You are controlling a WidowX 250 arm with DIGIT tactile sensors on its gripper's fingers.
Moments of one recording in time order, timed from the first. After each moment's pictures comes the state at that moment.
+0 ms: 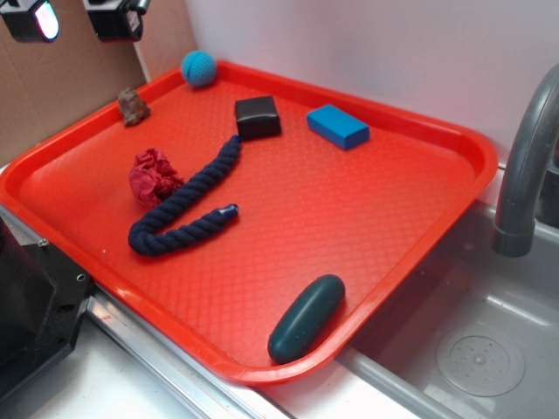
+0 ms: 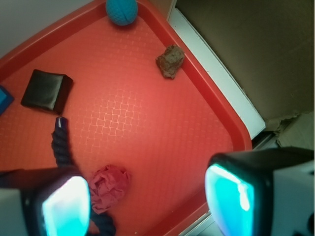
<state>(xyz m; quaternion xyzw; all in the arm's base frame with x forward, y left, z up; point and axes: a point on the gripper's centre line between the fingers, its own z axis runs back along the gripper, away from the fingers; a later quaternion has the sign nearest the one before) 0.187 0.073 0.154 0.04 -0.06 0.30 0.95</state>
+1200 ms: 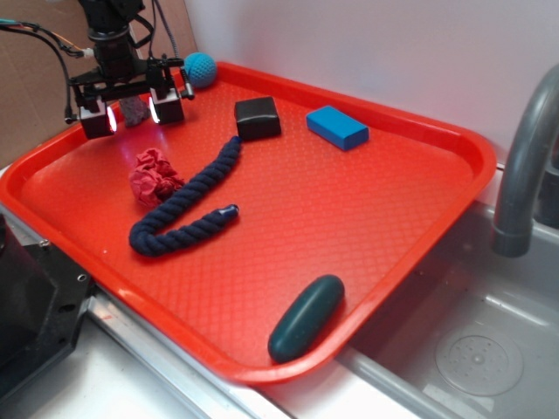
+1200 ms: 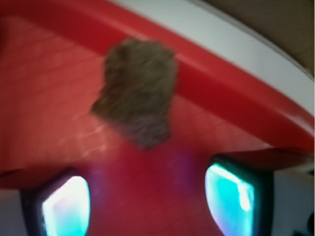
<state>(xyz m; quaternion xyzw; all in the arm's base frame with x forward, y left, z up) 0.229 0.151 0.023 0.08 -0.03 0.54 0.84</state>
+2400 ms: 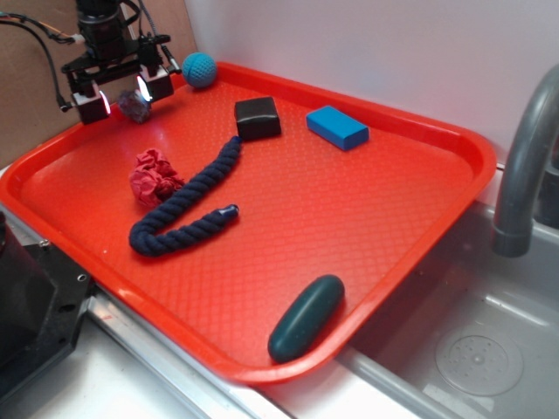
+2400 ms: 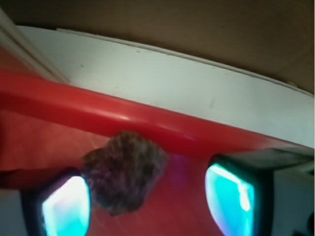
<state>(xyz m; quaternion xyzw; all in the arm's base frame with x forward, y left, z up) 0.248 0.173 0.029 0.07 -0.06 0.61 0.79</state>
